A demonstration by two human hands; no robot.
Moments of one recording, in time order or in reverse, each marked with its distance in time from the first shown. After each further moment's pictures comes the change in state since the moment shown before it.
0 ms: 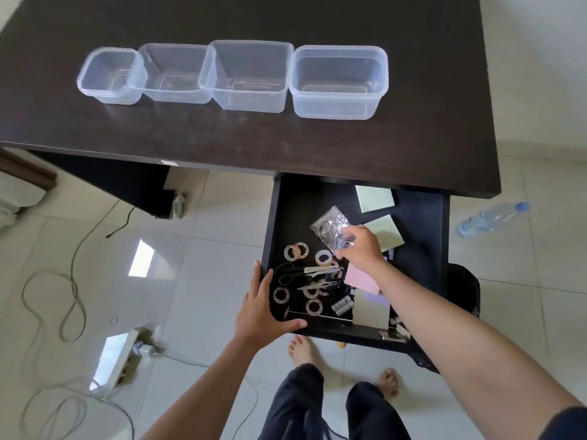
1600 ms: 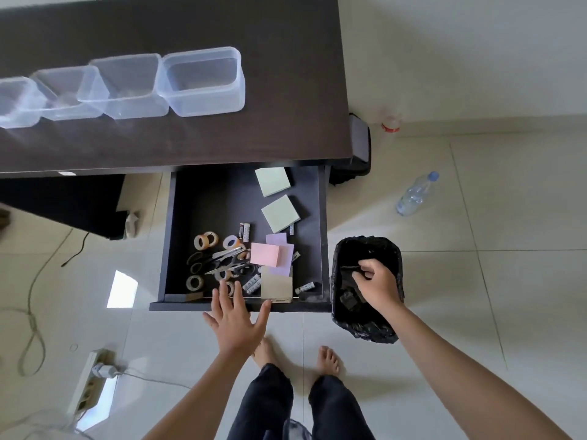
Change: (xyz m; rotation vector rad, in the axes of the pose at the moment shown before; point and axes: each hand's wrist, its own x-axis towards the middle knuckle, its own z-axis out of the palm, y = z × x) left_hand -0.068 0.124 0.137 0.246 0.165 -0.170; right_hand -0.138 0.227 -0.117 0.243 0.219 0.208
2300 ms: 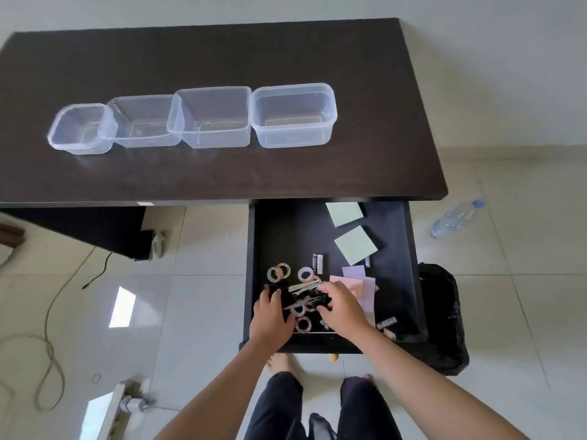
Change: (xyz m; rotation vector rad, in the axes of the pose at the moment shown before) left_hand 0.125 -0.081 -0.082 -0.087 -0.251 0.166; right_hand -0.037 -0.161 0.191 -0.276 -0.226 -0.279
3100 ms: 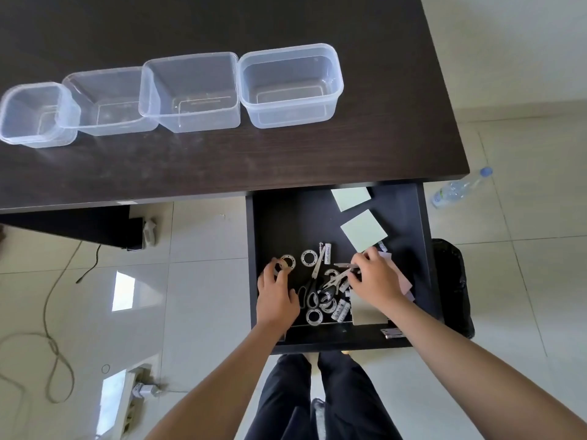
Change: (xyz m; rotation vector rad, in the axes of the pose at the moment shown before) left_hand 0.037 -0.005 -0.009 -0.060 0.097 0.114; right_hand 0.037 0.025 -0.032 -0.426 0.148 0.019
